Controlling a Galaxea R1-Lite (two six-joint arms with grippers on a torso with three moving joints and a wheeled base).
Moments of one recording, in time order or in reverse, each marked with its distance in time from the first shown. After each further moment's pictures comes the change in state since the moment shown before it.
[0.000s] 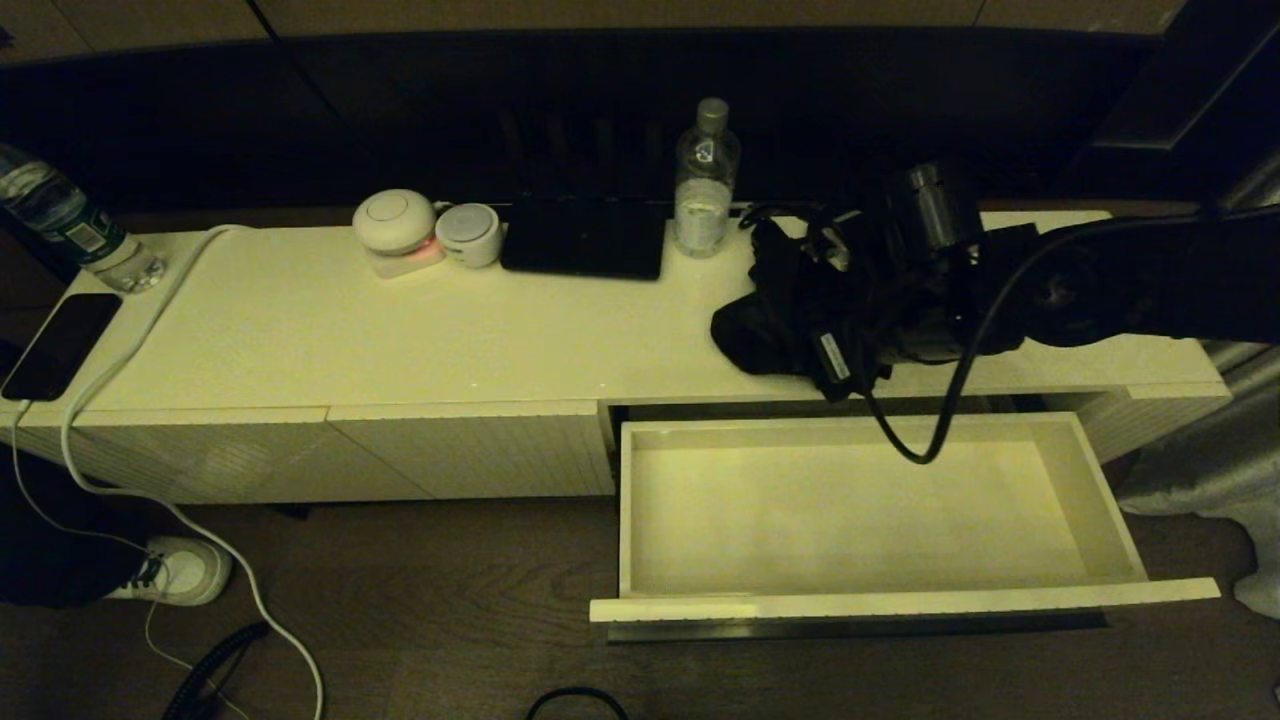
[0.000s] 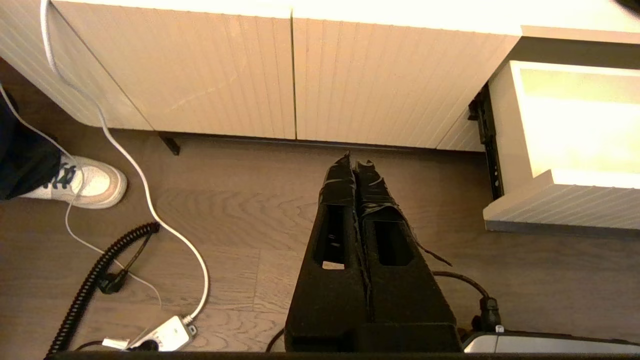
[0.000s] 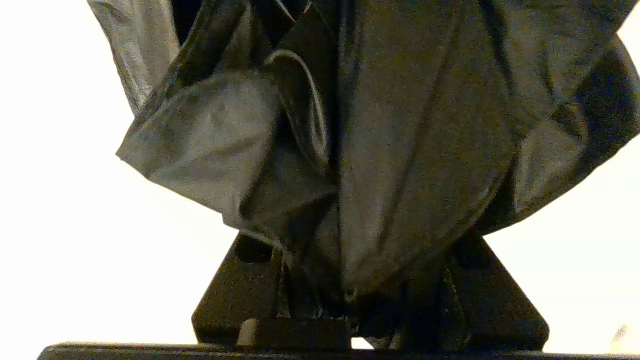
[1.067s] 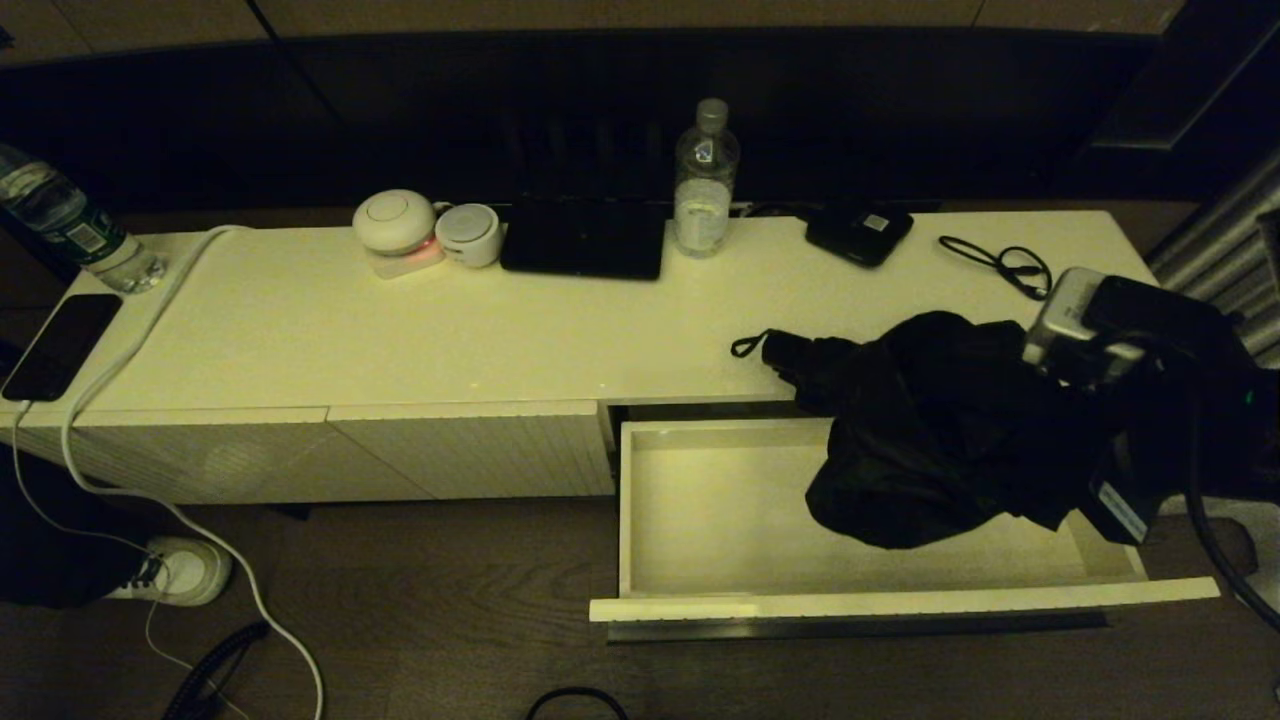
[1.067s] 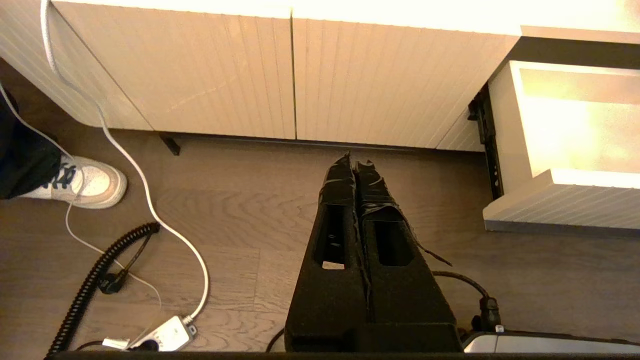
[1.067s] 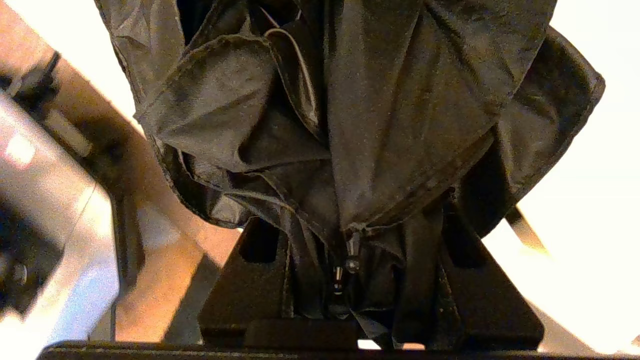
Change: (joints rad) left arm 0.000 0.000 0.000 0.000 0.000 0.000; right arm -0.030 -0.638 0.640 0.009 0.254 -0.432
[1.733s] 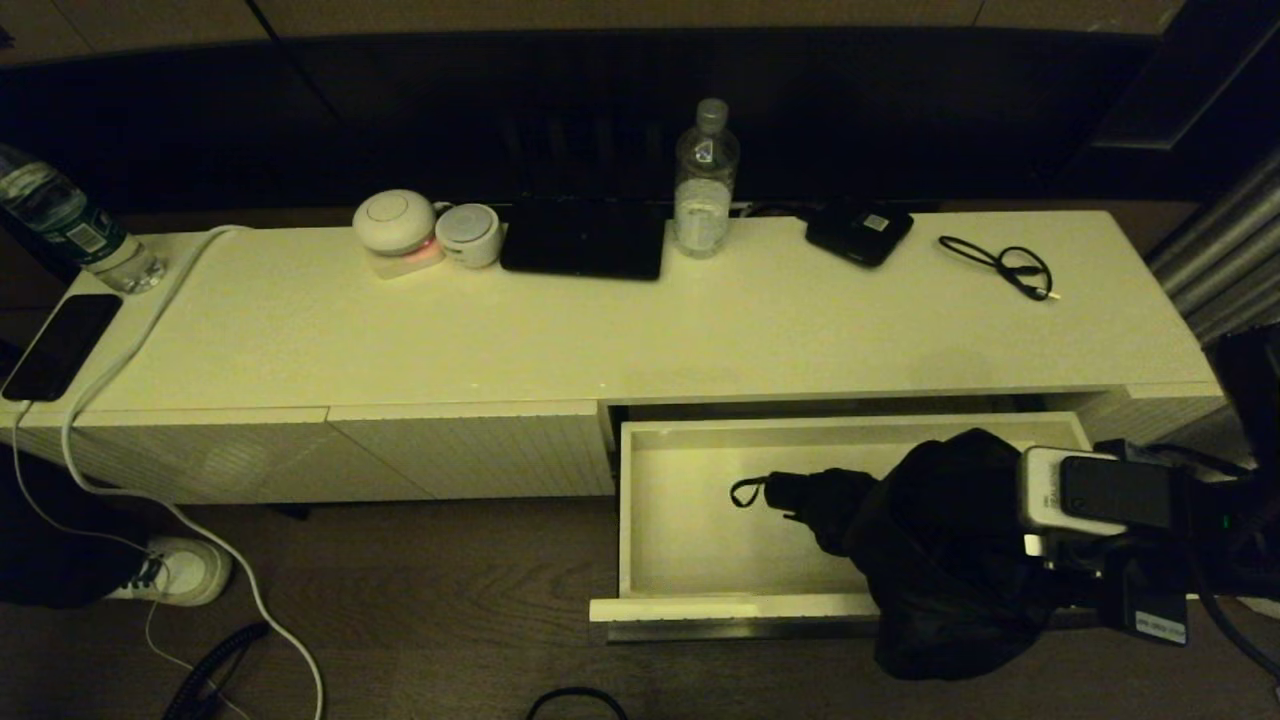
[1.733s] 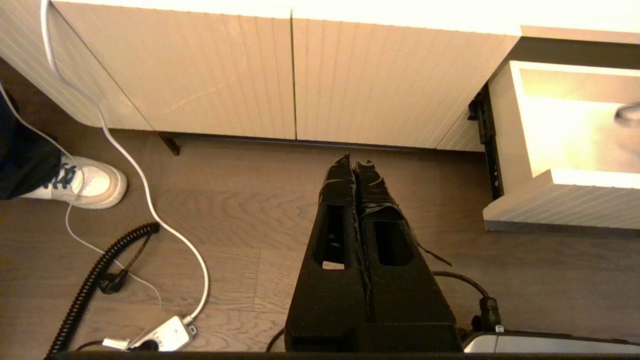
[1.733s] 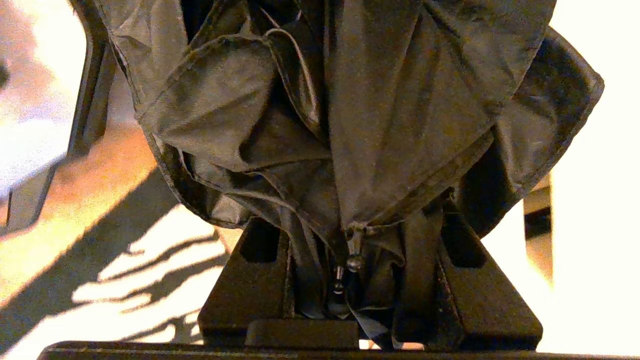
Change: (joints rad) left arm 0.000 0.000 0.000 0.000 0.000 0.000; right arm -0.106 0.025 0.179 0.008 0.098 -0.419
